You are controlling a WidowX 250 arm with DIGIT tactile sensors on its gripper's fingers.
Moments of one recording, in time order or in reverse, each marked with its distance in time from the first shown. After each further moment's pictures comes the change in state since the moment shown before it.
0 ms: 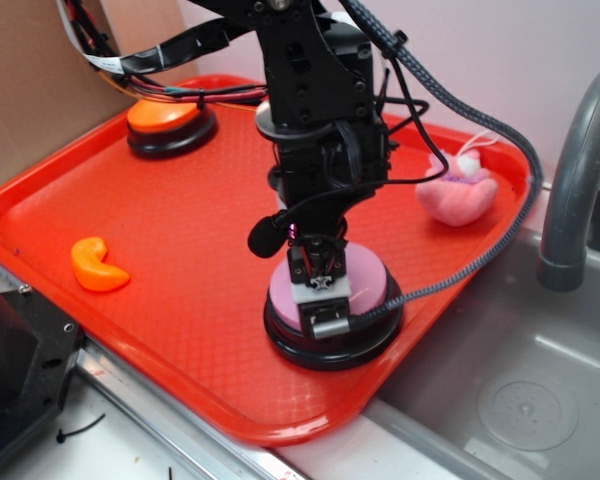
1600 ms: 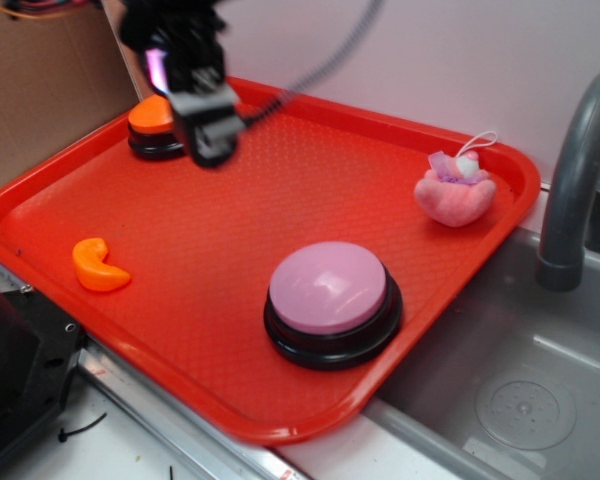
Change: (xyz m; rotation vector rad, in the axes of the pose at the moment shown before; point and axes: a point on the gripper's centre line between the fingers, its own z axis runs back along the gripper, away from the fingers) arm -0.021 0.020 0.070 0.018 0.100 0.101
